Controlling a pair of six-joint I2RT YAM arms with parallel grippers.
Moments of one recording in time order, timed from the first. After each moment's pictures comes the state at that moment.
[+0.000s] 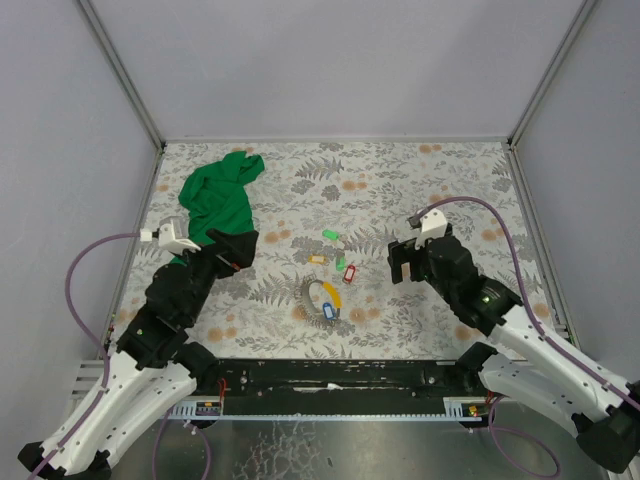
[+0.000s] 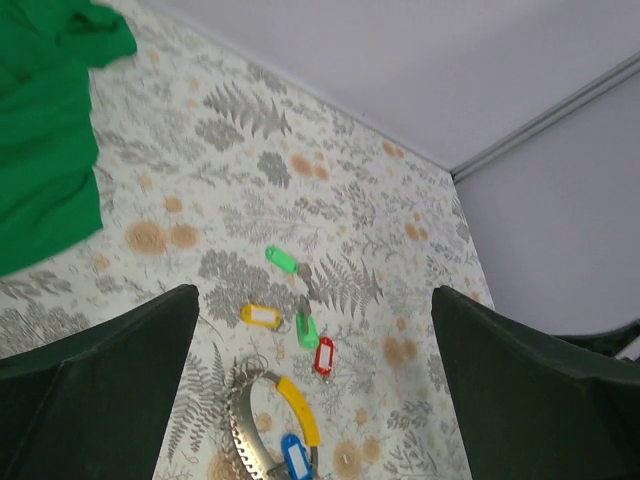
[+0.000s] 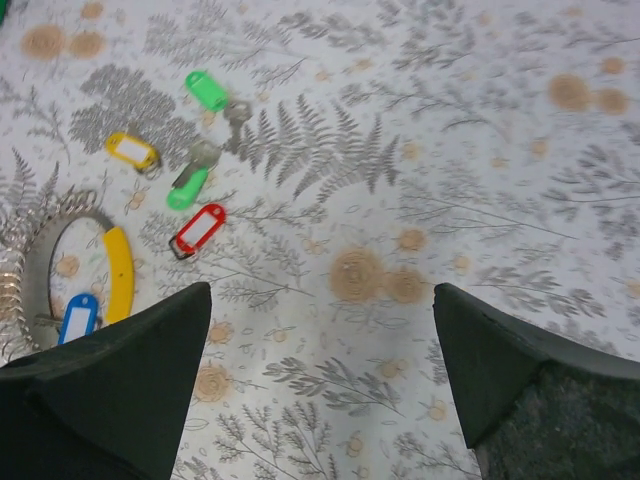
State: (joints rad) left arm -0.59 0.44 0.57 -0.26 -0.34 -0.74; right arm 0.70 0.85 0.66 -0.33 0.26 0.15
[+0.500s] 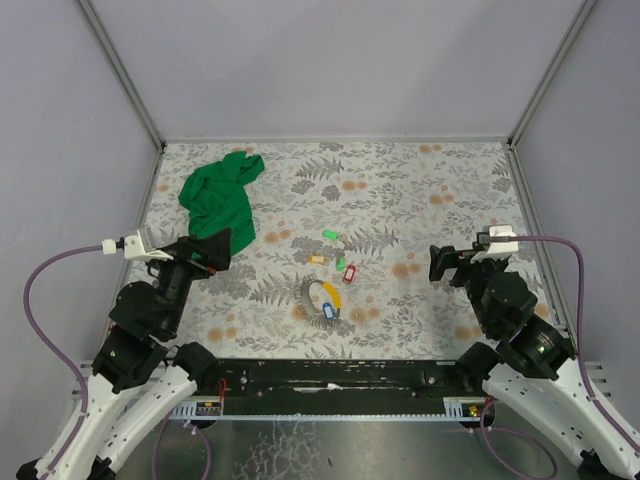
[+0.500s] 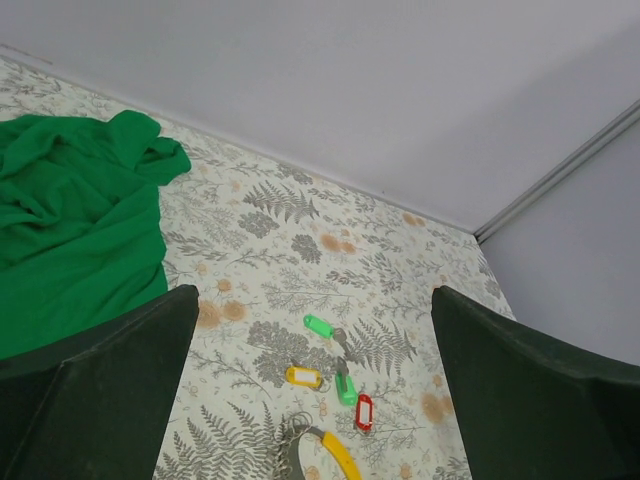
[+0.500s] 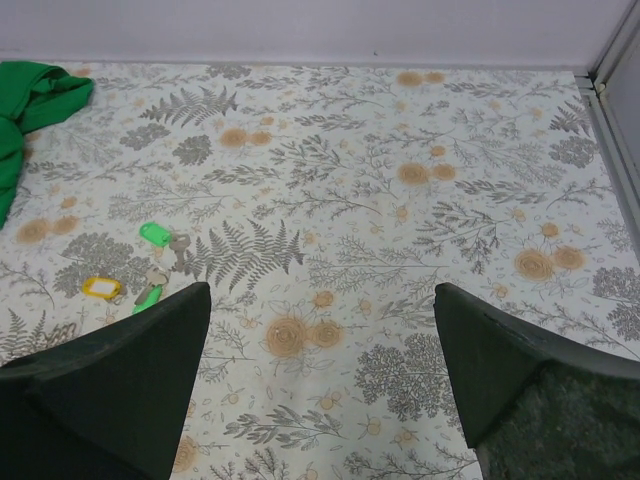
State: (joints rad) left arm -0.59 0.30 0.71 -0.33 -0.45 -0.50; right arm 0.70 0.38 0.64 -0.42 0.55 0.15
